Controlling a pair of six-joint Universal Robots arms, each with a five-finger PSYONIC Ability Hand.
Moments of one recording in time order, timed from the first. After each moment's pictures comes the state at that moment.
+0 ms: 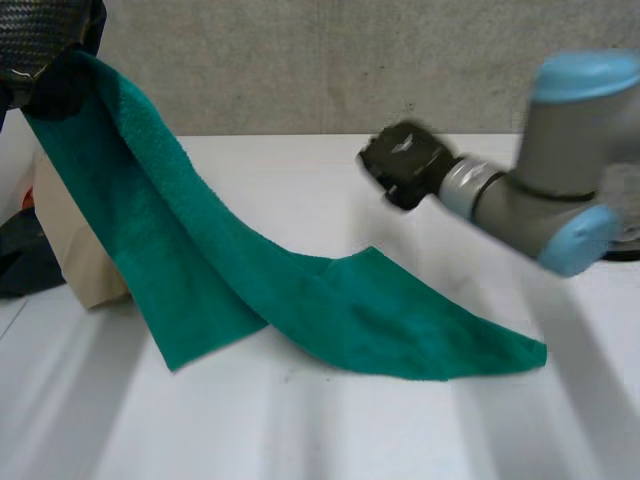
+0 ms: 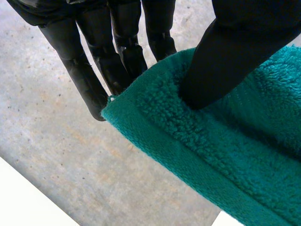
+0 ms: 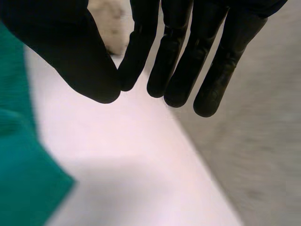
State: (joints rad) left arm 4.49 -1.37 -1.55 3.22 -1.35 3.64; right arm 1.99 -0.84 0.77 0.26 1.14 2.56; left_hand 1.13 1.20 1.19 1.20 0.99; right_hand 1.00 1.17 1.18 1.19 0.99
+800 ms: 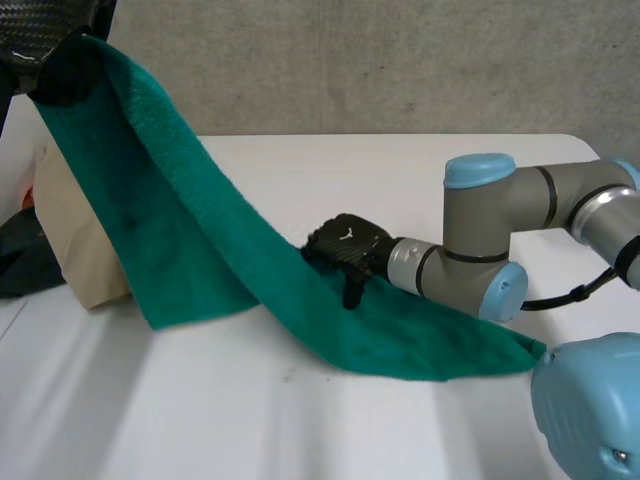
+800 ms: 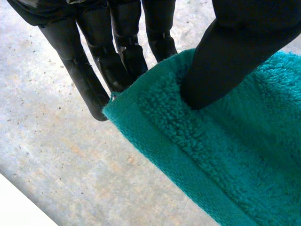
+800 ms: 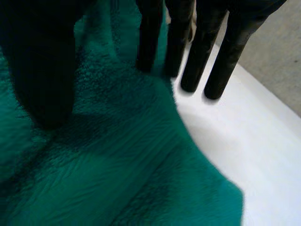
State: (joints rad) left arm 4.45 -1.38 -1.51 3.22 -1.36 3.63; right arm 2.08 -0.47 0.58 0.33 0.98 2.57; left_hand 1.13 1.20 1.19 1.20 0.99; right_hand 0.41 0.46 0.48 0.49 0.30
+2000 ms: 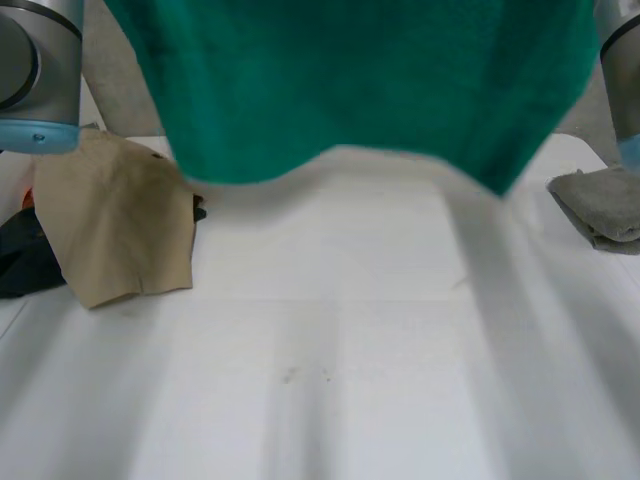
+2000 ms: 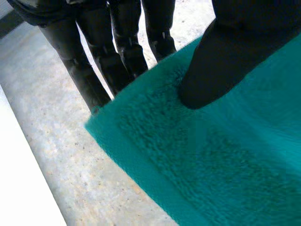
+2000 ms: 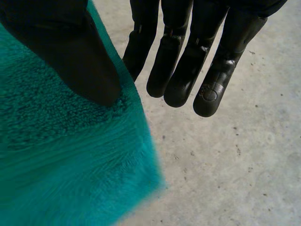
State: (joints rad) left arm 4.42 -2.04 -0.83 3.60 -1.52 3.50; right arm 1.88 -1.17 0.88 -0.24 1.52 2.43; left_hand 1.13 1.20 1.20 1.20 0.99; right_hand 0.99 1.18 1.18 1.19 0.99
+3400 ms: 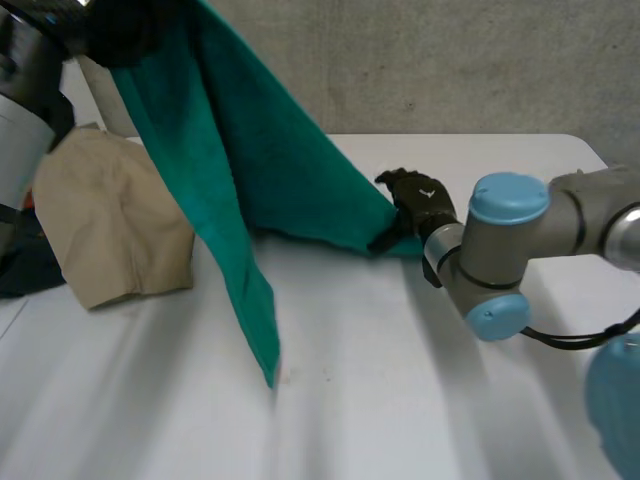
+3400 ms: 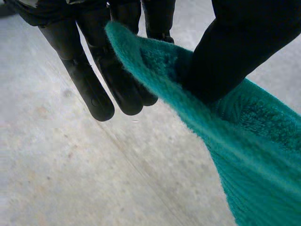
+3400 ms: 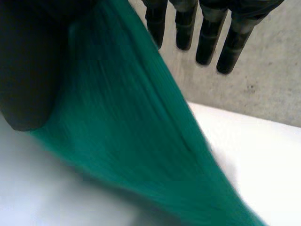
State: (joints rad) left arm 4.28 -1.33 -1.61 3.56 -1.35 3.40; right arm 2.05 -0.62 0.95 -0.18 1.50 3.24; left_hand 1.13 1.20 1.20 1.20 0.99; right_hand 0.26 0.29 0.29 0.30 0.13
